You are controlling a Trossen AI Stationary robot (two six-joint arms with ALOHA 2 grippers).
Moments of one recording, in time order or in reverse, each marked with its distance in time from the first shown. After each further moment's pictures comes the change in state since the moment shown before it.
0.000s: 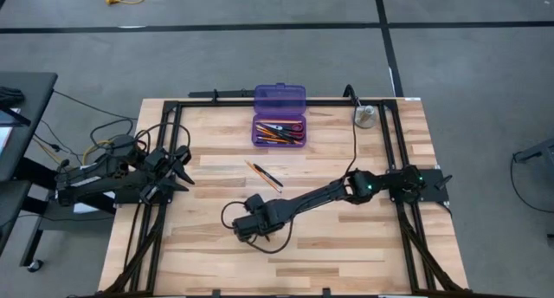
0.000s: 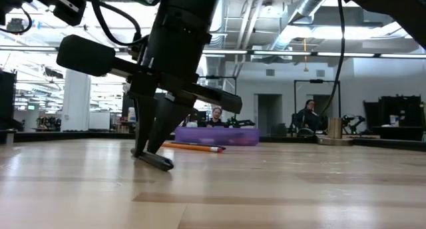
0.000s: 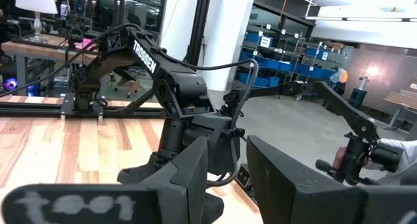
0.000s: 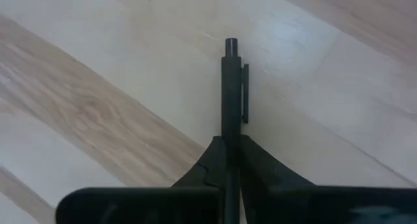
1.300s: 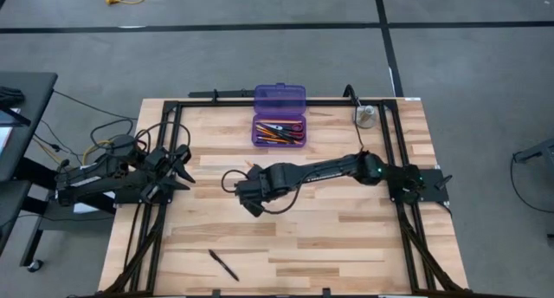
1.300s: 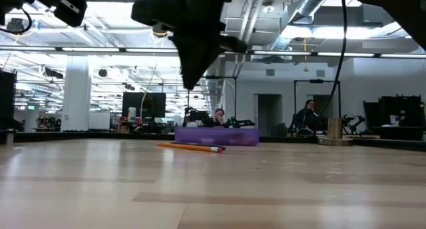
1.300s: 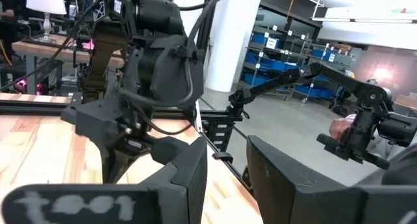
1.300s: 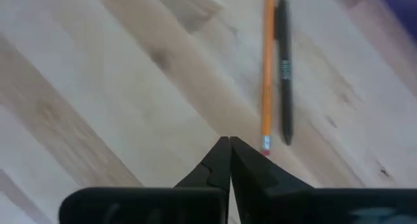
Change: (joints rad) left arm 0.000 0.000 0.000 -0.004 -0.026 -0.001; right arm -0.140 -0.192 0.065 -0.293 0.028 -0.447
